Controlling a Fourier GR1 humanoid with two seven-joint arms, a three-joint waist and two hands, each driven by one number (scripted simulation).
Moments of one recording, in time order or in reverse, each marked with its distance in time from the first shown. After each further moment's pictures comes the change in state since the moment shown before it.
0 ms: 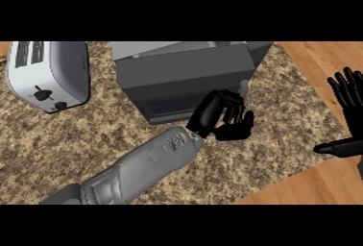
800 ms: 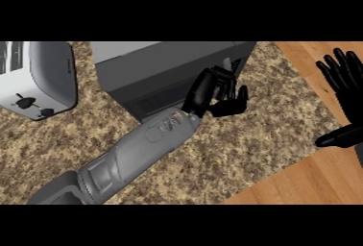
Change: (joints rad) left arm -0.107 0.022 0.055 0.095 0.110 0.053 -0.021; right arm -0.085 -0.024 0.055 -0.093 -0.095 0.101 0.116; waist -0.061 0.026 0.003
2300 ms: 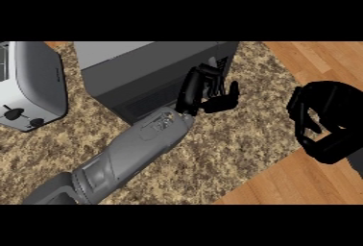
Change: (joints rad) left arm 0.024 0.028 -0.008 -0.005 0.098 0.125 -0.071; right arm -0.044 -0.048 0.228 -0.387 -0.072 0.150 0.178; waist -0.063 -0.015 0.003
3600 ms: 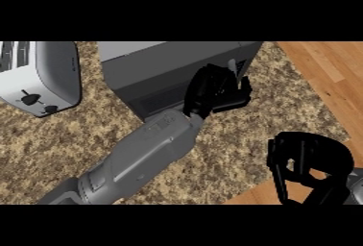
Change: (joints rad) left arm 0.032 -0.052 0.117 -0.083 0.326 -0.209 0.046; right arm 0.190 0.013 0.166 -0.225 -0.063 0.026 0.100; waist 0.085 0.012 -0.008
